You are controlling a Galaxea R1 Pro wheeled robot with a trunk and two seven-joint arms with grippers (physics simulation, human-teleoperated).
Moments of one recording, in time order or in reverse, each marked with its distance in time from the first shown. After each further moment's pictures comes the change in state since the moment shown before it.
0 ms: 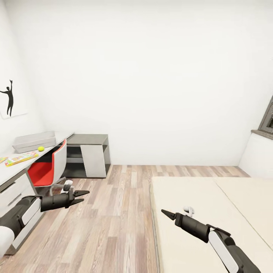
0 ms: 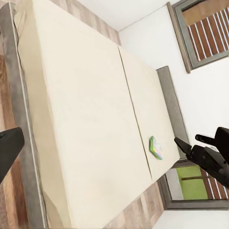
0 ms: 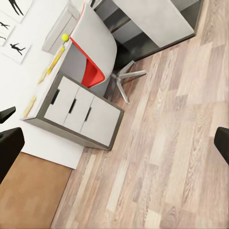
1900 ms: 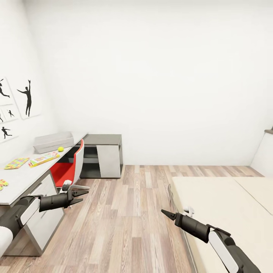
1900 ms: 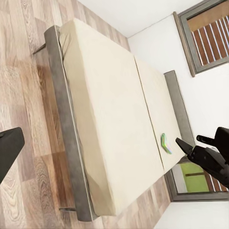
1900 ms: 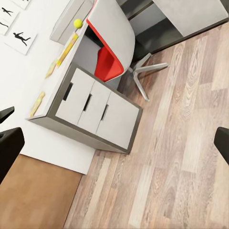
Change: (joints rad) left arm 0.000 0.009 0.000 0.000 0.001 0.000 0.000; right arm 0.000 0.000 0.000 0.002 0.001 0.000 0.000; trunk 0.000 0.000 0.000
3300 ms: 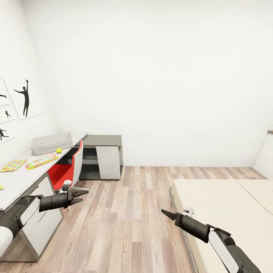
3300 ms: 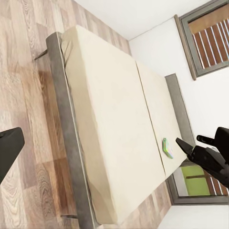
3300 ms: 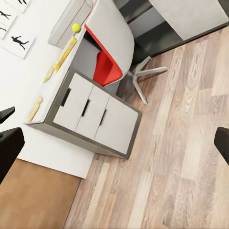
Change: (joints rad) left arm 0.000 0.000 0.000 0.000 0.000 0.000 0.000; right arm 0.000 0.000 0.000 0.000 -0.001 0.000 0.001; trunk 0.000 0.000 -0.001
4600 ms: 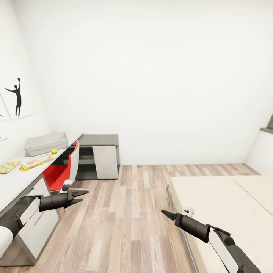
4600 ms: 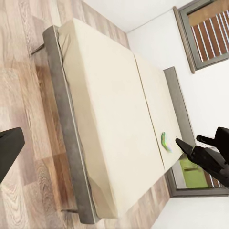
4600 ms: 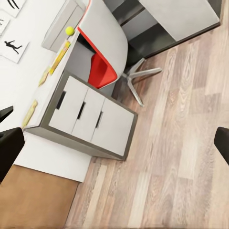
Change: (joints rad) left arm 0.001 0.000 0.000 0.000 0.000 0.000 0.000; right arm 0.000 0.000 0.000 -0.001 0.002 0.005 -0.006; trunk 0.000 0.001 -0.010
